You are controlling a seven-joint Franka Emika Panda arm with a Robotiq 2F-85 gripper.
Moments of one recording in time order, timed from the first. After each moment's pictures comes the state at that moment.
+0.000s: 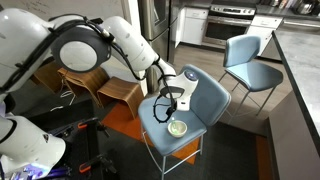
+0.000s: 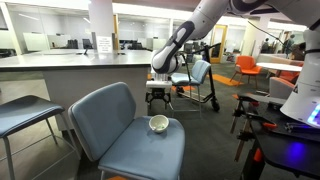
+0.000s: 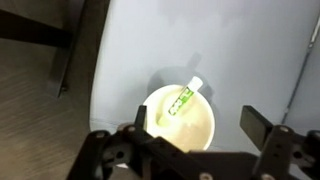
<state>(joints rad) 0.04 0.99 -0.08 -1.58 0.37 2.45 0.93</state>
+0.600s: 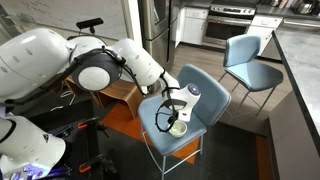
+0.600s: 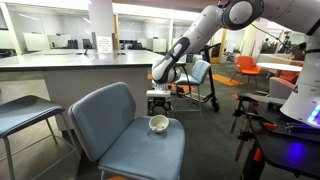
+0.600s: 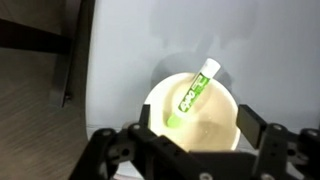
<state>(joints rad) -0.01 1.17 -0.08 -1.42 0.38 2.44 0.98</state>
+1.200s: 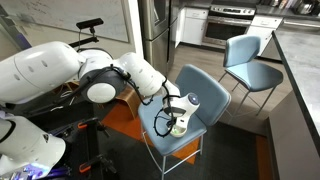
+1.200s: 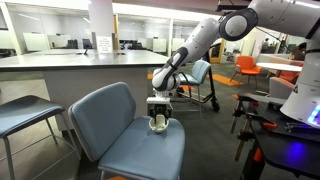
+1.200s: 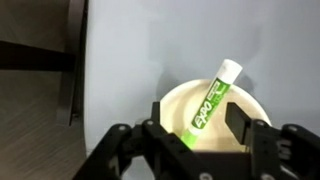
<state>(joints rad) -0.03 1.30 -0.06 -1.30 0.42 2.41 1.02</state>
